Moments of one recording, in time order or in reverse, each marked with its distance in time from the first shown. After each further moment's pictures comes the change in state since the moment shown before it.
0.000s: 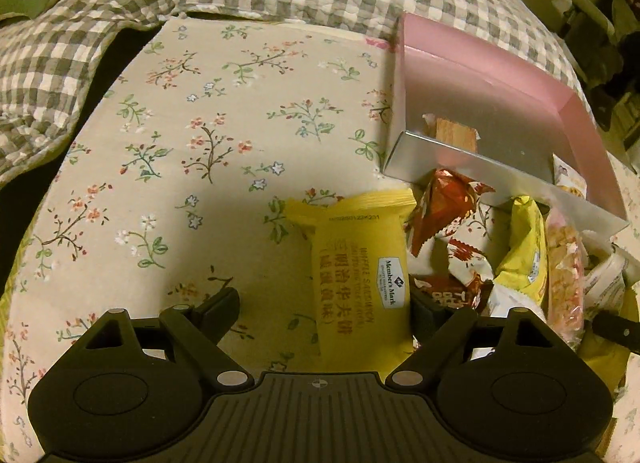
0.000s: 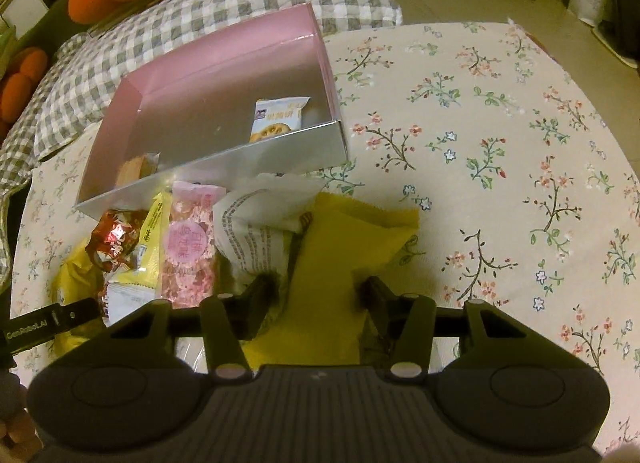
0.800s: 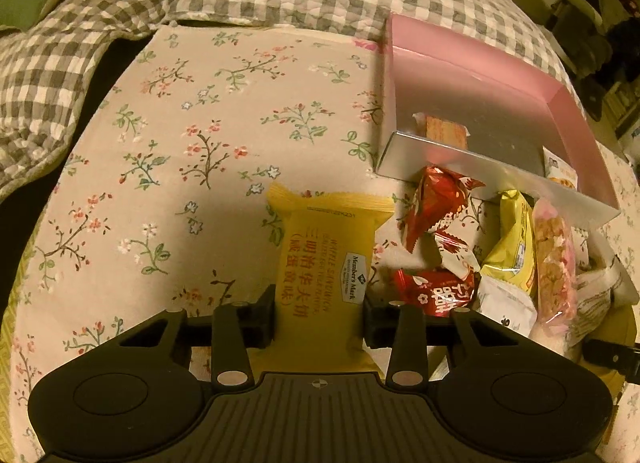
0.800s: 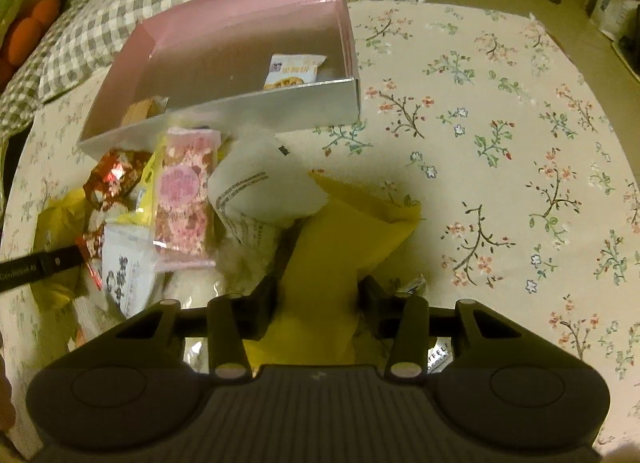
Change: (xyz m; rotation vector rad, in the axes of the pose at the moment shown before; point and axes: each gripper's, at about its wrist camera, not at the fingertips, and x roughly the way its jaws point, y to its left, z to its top) left arm -0.006 0.002 -0.001 0.038 -0.003 -0.021; right arm 0.000 0.007 -0.008 -0.107 0.111 -0.023
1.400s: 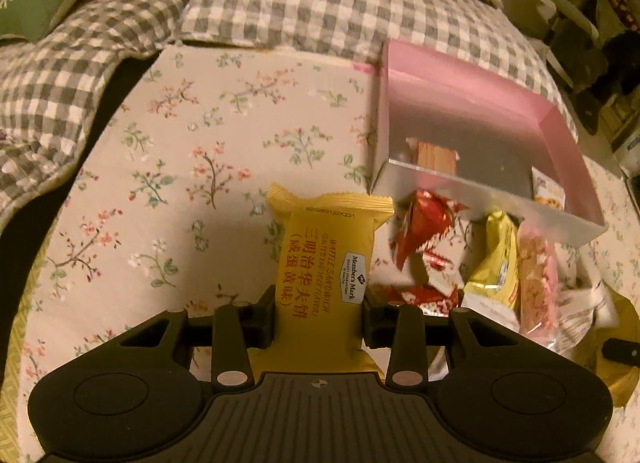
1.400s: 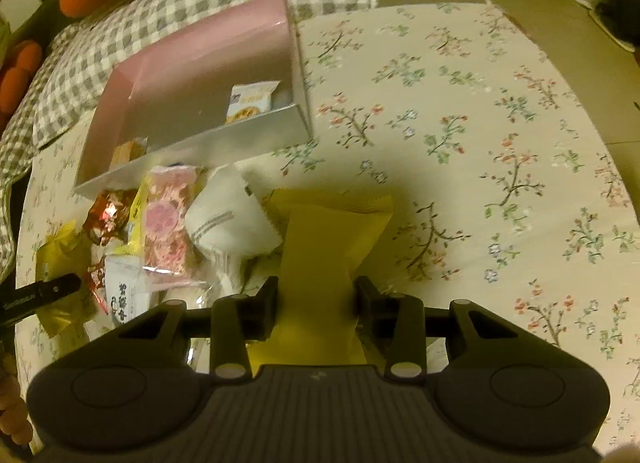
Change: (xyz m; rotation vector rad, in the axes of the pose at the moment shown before) left arm -0.018 0.000 0.006 -0.018 -0.048 -0.011; right arm -0.022 -0.027 0.001 0.136 -0.043 0.029
